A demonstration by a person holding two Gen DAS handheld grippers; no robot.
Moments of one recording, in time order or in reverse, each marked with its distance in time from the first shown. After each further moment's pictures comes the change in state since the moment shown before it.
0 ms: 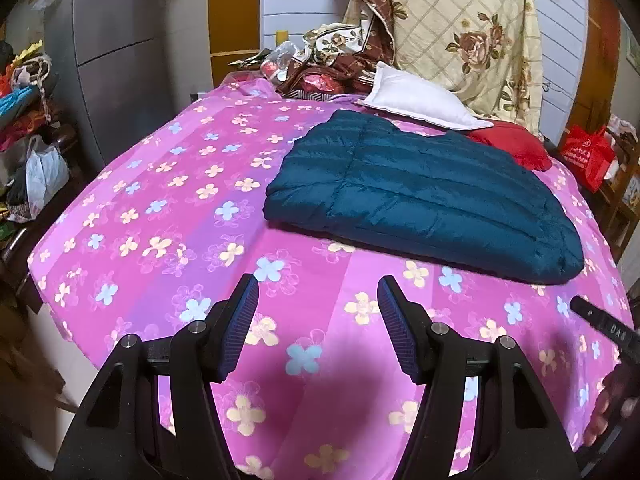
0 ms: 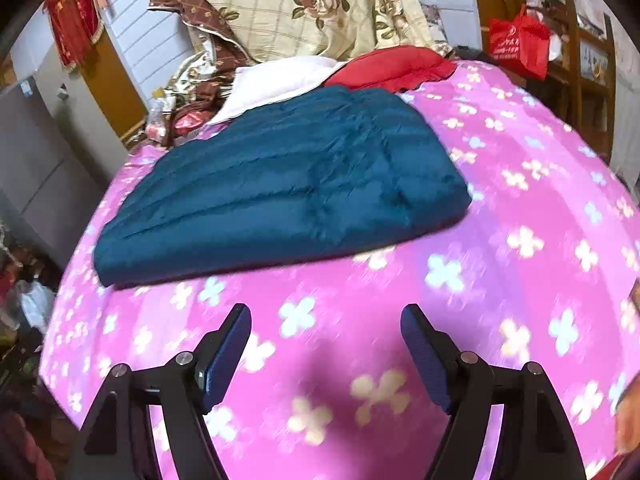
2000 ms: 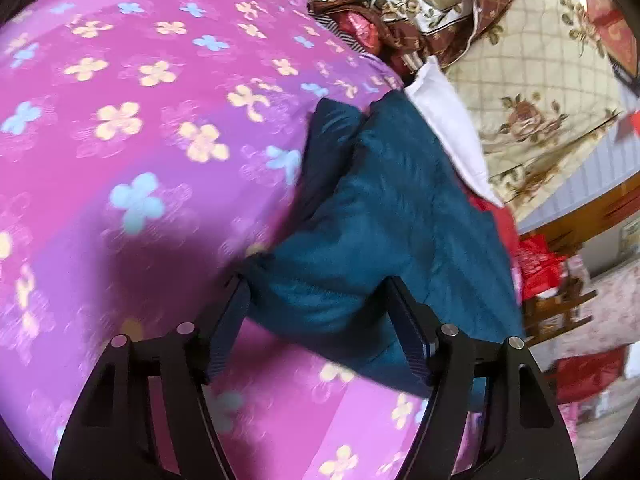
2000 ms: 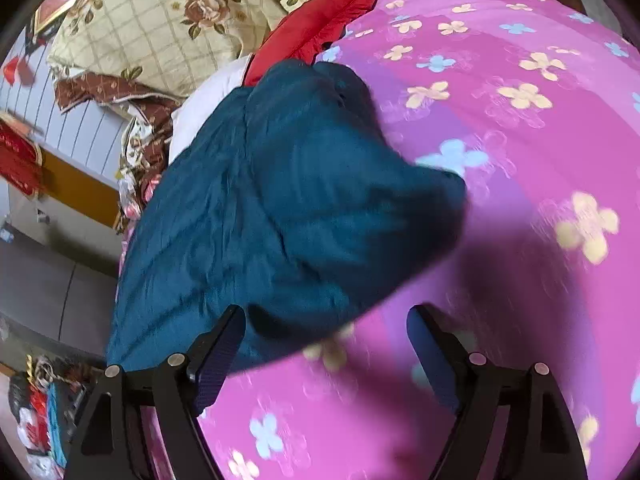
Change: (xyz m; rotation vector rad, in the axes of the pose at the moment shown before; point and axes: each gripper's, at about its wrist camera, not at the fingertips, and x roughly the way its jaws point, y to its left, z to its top) left arm 0.222 0.103 0.083 -0.517 0.253 -0.400; right arm 0.107 -0.105 0.059 0.437 0.059 0.168
